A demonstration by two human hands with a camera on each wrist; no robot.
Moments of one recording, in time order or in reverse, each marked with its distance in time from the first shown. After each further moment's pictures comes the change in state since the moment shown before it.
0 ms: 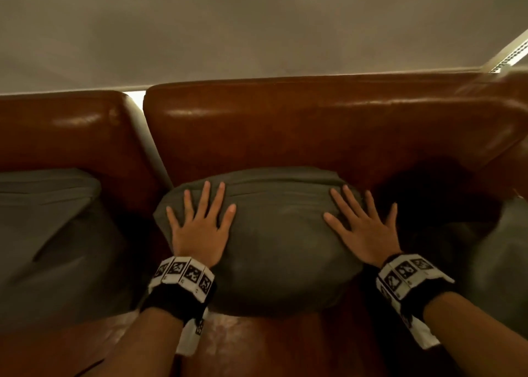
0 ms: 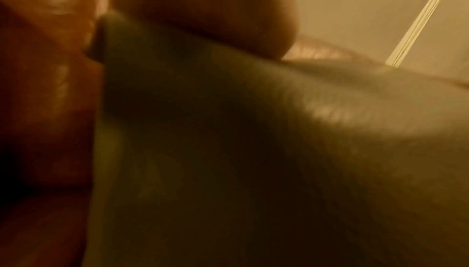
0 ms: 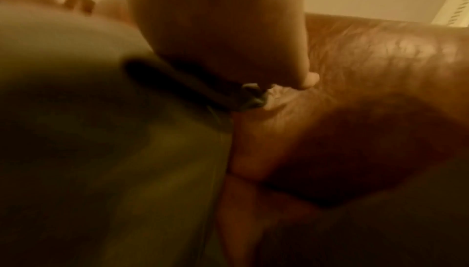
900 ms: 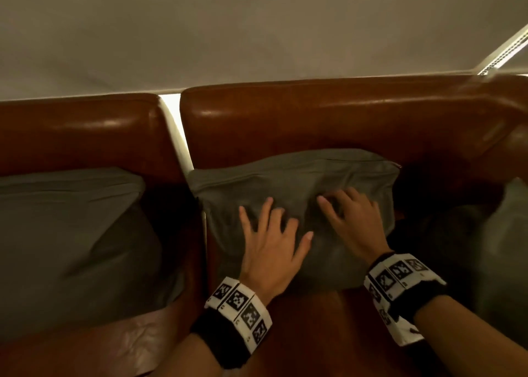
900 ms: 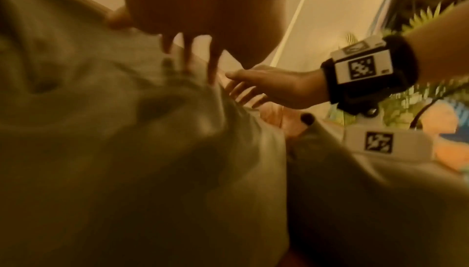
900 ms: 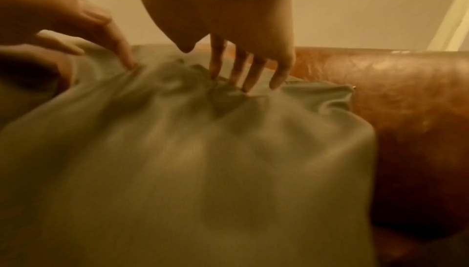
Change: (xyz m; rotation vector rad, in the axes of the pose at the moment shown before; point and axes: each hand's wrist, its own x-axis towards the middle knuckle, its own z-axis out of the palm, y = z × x) left_hand -0.076 0.013 -0.011 -0.035 0.305 0.607; right_hand -0.048 -0.100 0.000 0.241 0.559 -0.164
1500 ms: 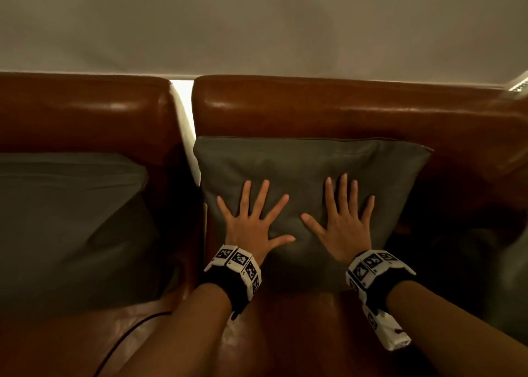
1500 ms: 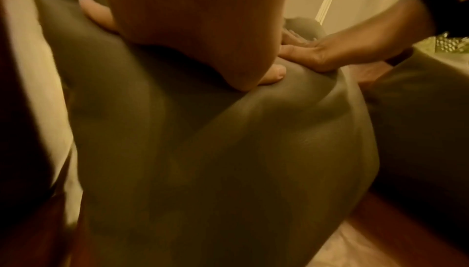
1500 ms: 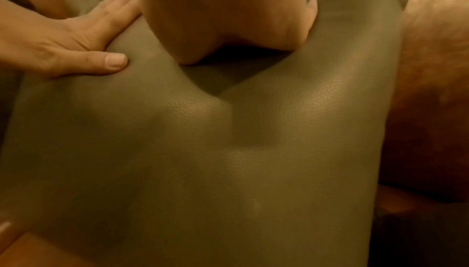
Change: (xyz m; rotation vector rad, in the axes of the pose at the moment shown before) left_hand 0.032 -0.070 0.060 0.119 -0.137 -0.135; right_hand 0.020 0.010 0.056 -0.311 -0.179 -0.016
